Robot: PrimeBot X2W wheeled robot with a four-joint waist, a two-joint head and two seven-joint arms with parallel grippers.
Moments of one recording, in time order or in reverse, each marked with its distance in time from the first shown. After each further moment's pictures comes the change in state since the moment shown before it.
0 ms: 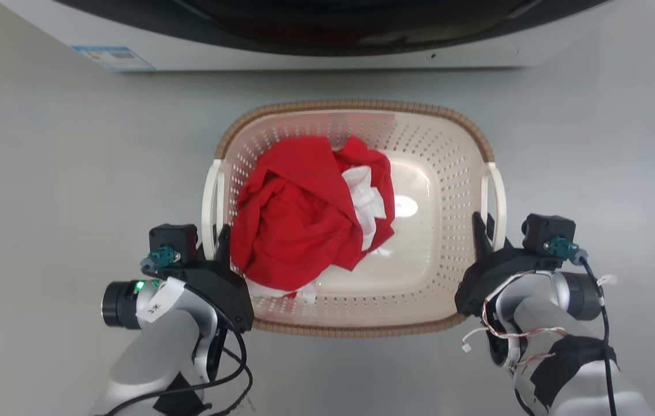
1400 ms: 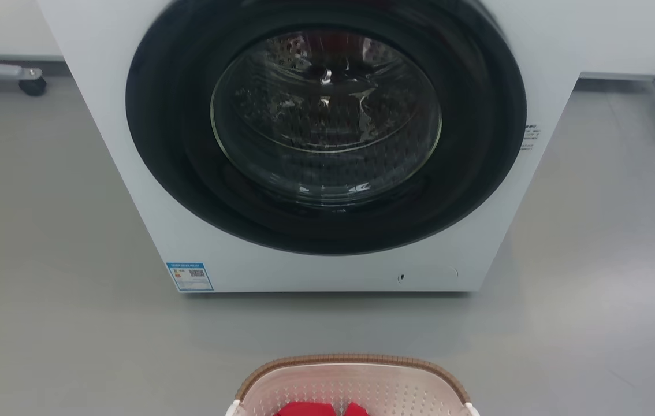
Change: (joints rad) left arm 0.410 0.003 -0.239 0.059 -0.227 0.036 0.188; right arm 0.430 0.010 0.272 0.036 0.309 0.000 0.139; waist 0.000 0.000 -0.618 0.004
